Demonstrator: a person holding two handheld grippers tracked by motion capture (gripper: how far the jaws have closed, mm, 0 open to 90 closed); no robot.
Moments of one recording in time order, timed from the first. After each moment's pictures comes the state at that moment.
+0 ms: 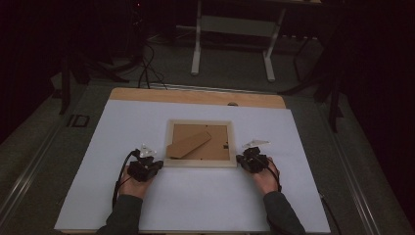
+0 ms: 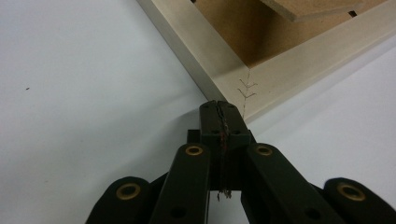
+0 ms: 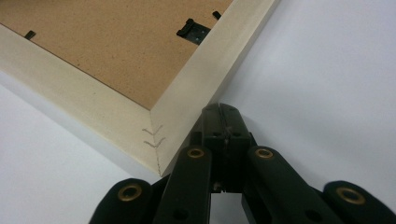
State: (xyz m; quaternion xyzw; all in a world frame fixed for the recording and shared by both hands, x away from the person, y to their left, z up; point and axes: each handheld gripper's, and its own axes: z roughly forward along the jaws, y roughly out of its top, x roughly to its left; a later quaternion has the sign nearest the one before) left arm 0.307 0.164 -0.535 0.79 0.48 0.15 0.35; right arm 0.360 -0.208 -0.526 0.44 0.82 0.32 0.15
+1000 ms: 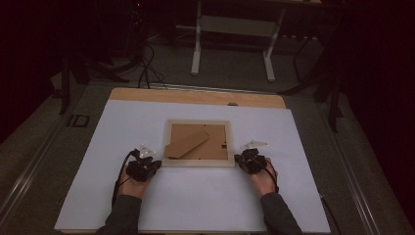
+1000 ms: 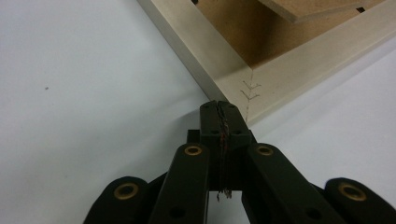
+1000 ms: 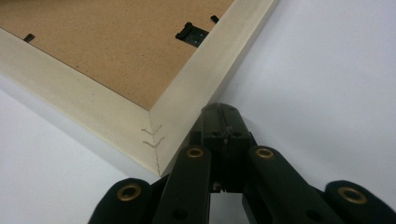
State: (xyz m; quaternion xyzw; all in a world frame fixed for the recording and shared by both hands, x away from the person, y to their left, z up) left arm 0.307 0.167 -0.535 0.79 0.48 0.17 0.34; right arm 0.357 -0.203 -0.530 0.44 0.82 0.33 0.17
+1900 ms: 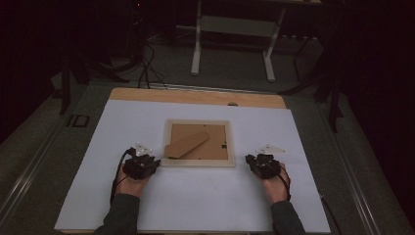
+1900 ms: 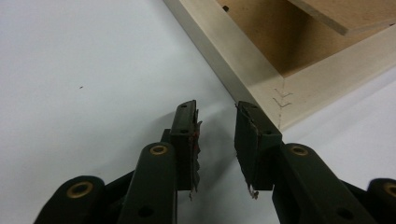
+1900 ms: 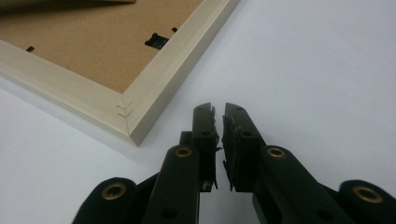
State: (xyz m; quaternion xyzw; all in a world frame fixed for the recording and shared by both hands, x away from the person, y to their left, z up) left arm 0.311 0.176 -0.535 0.78 0.50 0.18 0.34; right arm 0.334 -0.240 -0.517 0.45 0.79 0.37 0.21
